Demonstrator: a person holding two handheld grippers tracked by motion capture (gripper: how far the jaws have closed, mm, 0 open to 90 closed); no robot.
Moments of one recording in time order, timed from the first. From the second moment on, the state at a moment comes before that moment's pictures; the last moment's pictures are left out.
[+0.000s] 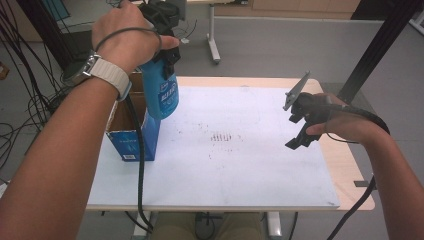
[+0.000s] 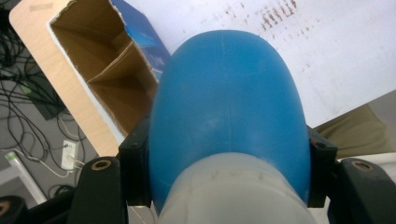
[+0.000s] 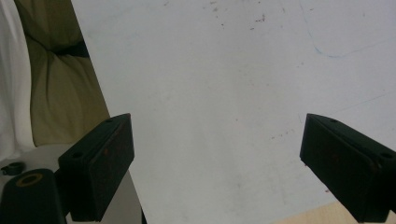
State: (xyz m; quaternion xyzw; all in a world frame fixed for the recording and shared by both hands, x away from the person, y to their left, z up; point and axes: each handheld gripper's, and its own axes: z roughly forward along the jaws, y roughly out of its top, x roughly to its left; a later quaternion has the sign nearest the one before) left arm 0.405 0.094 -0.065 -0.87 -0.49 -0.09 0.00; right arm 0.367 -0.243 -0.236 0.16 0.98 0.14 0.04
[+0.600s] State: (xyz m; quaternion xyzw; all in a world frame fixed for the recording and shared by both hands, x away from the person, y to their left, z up) left arm 0.415 0.116 -0.056 -0.82 -0.57 -0.10 -0.01; right arm 0.368 -0.251 -0.236 0.18 0.97 0.15 0.05
